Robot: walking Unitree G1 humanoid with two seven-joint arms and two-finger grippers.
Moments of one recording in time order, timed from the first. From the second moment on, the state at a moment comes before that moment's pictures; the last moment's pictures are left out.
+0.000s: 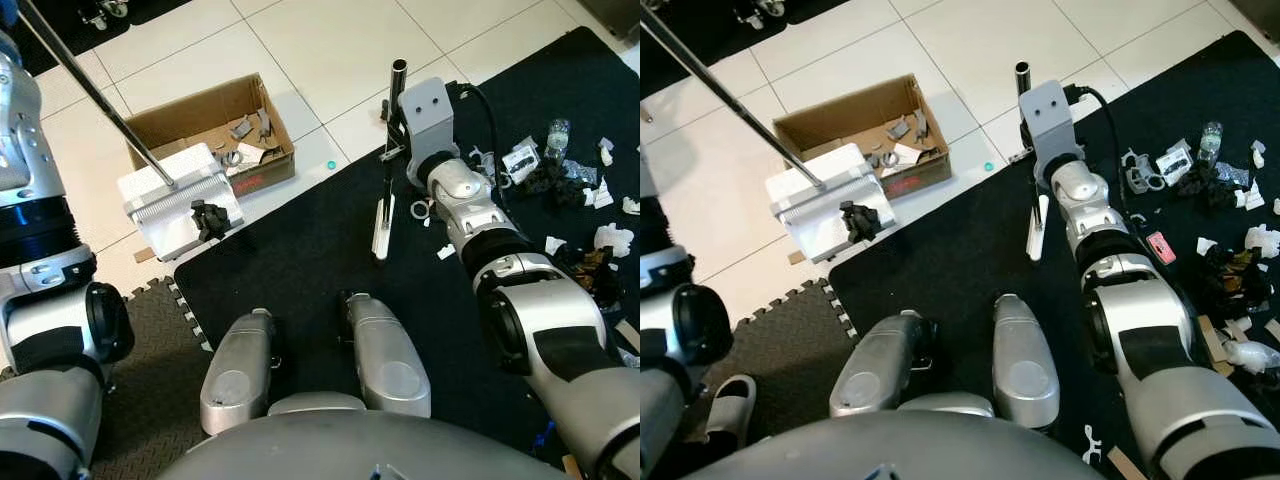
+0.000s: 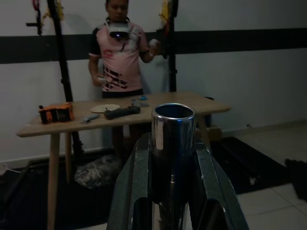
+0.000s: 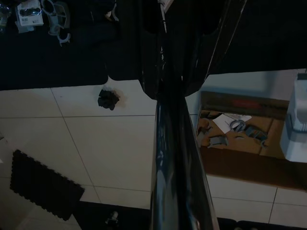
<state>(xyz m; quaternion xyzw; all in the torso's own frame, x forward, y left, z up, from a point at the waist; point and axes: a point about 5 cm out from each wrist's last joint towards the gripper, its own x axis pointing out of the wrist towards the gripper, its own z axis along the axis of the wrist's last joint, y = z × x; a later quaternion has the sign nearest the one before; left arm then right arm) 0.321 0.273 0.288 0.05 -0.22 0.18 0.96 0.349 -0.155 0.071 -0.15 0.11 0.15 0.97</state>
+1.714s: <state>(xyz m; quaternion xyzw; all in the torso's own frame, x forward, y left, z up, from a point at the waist) 0.358 0.236 0.273 0.04 -0.19 0.14 0.97 0.349 -0.157 0.070 -0.16 0.11 0.15 0.97</state>
